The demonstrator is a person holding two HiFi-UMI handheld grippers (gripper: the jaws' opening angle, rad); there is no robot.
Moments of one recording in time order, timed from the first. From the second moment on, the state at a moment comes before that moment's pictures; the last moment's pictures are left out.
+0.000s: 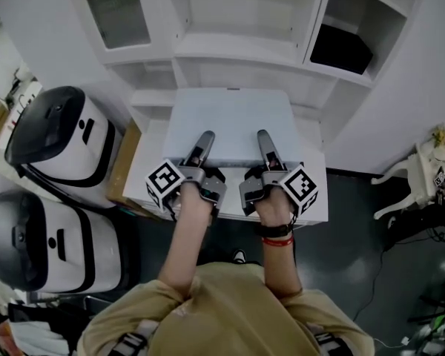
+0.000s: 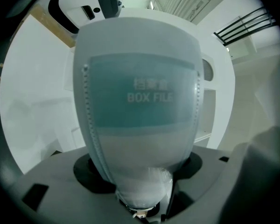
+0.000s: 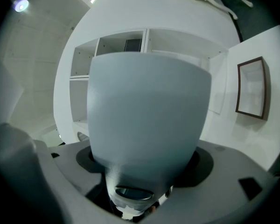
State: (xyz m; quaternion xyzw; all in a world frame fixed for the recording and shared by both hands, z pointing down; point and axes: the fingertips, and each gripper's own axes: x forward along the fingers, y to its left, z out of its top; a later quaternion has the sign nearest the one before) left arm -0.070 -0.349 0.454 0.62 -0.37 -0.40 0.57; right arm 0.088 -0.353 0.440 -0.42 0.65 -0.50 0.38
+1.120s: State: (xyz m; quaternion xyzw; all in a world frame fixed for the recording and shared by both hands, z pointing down) left arm -0.091 -0.394 0.361 0.65 -0.33 -0.38 0.57; right arm 0.068 -0.385 0.346 -0.42 0.65 -0.45 0.44
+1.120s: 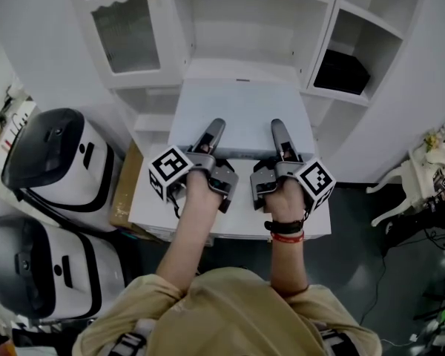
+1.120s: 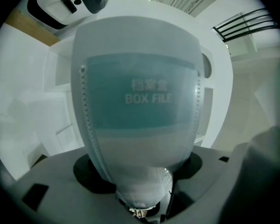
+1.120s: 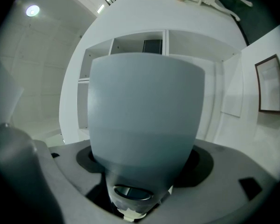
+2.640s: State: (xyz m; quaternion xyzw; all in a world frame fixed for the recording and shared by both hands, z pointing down) left arm -0.082 -0.492 0.346 0.65 -0.32 -0.37 0.58; right arm 0.076 -0.480 0.331 -0.42 0.63 -0.45 0.48
